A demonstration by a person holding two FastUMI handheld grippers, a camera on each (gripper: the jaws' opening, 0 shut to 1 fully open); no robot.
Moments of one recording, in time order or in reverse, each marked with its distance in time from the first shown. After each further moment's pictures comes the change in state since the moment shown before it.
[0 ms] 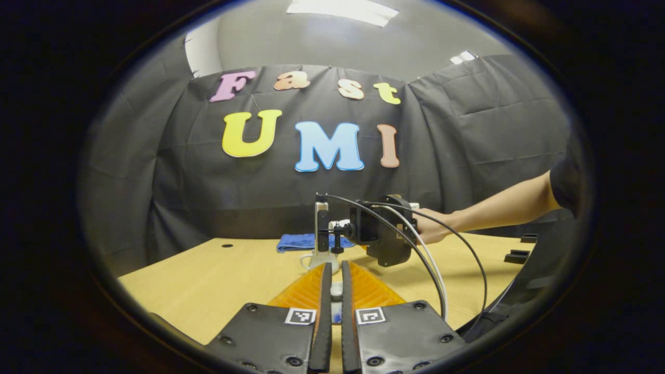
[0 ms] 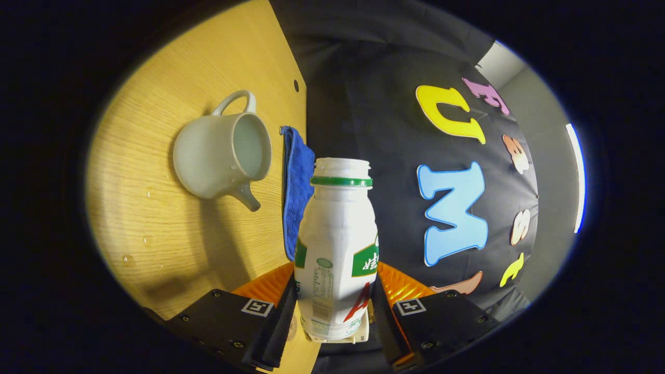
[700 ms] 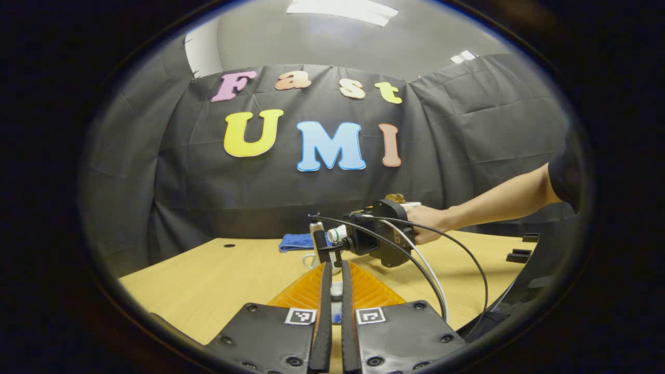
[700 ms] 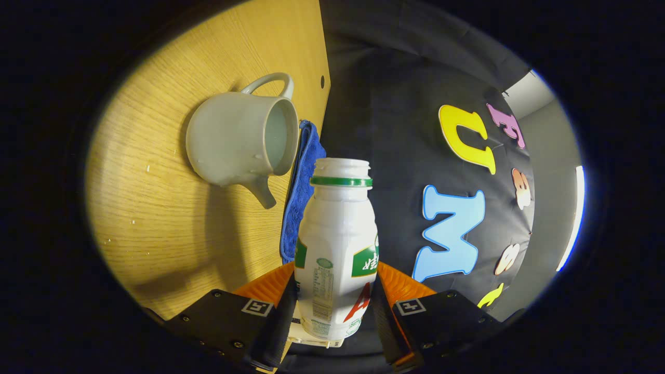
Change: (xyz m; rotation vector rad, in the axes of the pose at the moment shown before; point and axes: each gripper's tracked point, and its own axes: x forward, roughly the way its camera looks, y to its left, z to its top) left arm 0.000 0.004 0.000 0.004 -0.001 0.015; right arm 0.000 0.003 0.003 -0.198 -0.010 -0.016
